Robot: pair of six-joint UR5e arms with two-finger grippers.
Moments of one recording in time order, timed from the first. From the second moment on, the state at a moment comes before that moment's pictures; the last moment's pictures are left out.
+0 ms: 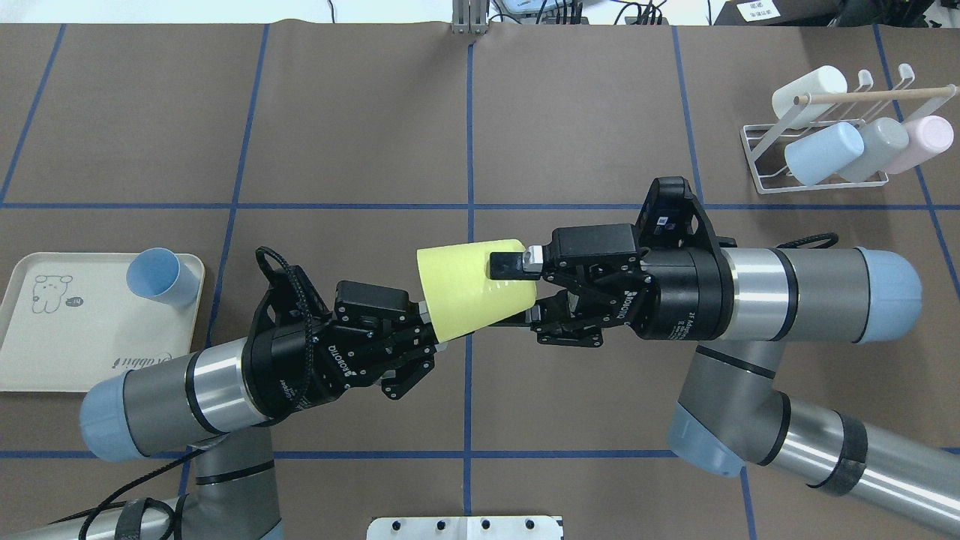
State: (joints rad) left arm -0.28 -2.02 -1.69 -3.49 -1.47 -2.26; right arm 0.51 -1.17 1.79 0.22 1.90 2.20
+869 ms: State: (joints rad) left arm -0.33 -1.97 -1.70 -3.49 -1.47 -2.26; right arm 0.59 -1.18 1.78 0.22 1.90 2.18
